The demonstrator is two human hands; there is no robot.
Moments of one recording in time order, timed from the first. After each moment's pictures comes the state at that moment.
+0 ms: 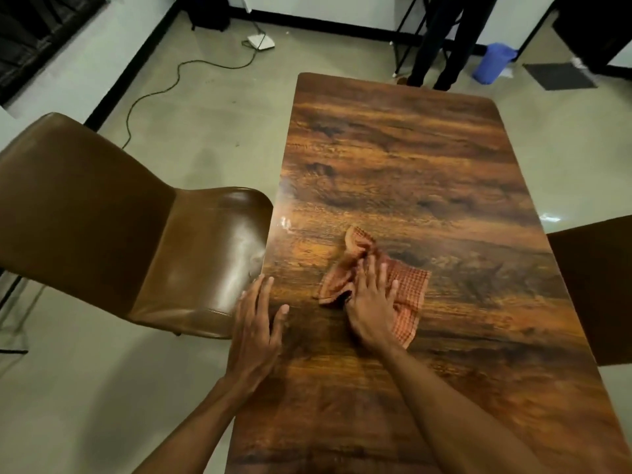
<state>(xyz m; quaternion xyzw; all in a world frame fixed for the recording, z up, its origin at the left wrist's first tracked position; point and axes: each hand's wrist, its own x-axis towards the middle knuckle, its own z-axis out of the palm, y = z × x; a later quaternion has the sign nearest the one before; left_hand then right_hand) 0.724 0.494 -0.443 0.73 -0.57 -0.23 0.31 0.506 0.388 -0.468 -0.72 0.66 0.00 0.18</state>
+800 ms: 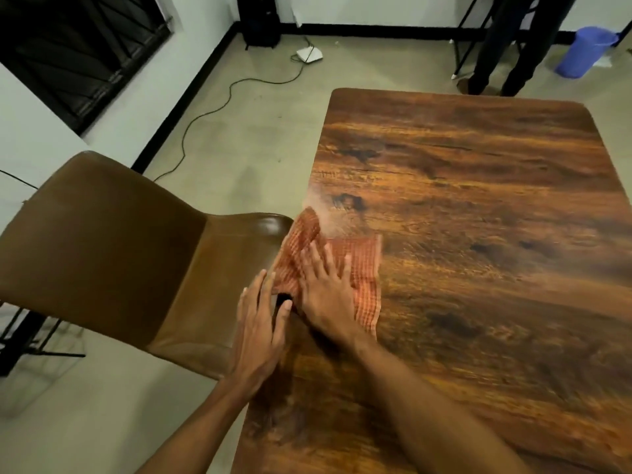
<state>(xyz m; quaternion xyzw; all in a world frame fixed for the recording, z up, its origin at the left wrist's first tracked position) 0.748 0.377 -0.444 0.78 -0.54 -0.17 0.26 0.636 0.256 -0.487 -0.86 0.47 -0.02 0.18</state>
